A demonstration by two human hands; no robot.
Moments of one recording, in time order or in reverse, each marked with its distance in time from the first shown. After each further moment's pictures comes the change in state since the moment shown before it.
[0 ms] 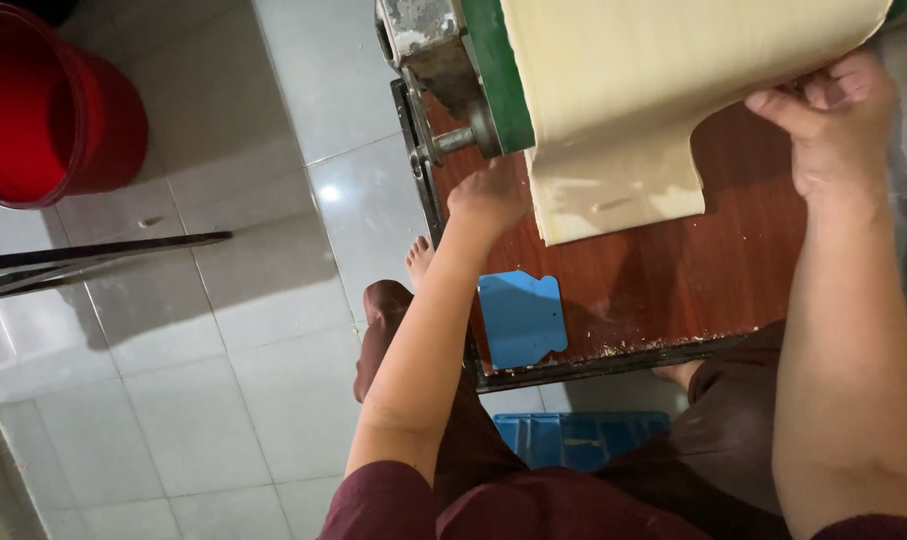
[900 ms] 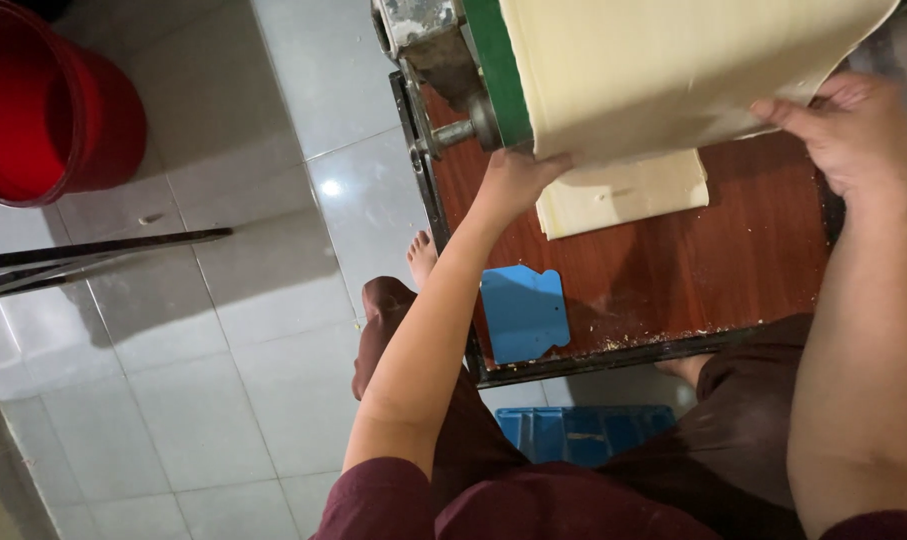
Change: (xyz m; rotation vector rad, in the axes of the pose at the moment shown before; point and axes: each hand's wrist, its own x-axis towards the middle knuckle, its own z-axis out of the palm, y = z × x) left_hand -0.016 0.022 -0.003 -0.795 0.024 0.138; right_hand -0.012 -0.021 -0.015 -0.362 -0.259 0.048
